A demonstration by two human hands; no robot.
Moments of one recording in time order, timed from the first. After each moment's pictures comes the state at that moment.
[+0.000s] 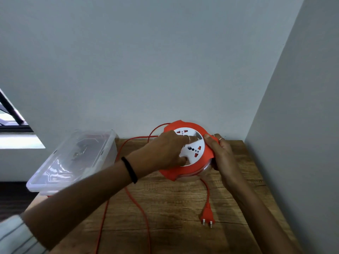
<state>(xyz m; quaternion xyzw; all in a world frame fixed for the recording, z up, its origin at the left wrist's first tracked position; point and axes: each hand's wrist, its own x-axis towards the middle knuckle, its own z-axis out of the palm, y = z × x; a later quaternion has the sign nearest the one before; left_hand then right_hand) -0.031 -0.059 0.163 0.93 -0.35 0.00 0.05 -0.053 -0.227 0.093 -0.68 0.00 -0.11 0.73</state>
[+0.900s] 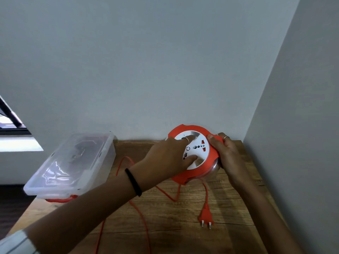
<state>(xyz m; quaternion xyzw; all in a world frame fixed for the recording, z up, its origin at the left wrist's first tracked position) -0.043 -0.072 0.144 0.96 -0.27 0.06 0.09 -0.052 -0.247 0.095 -0.71 0.02 -0.13 0.69</state>
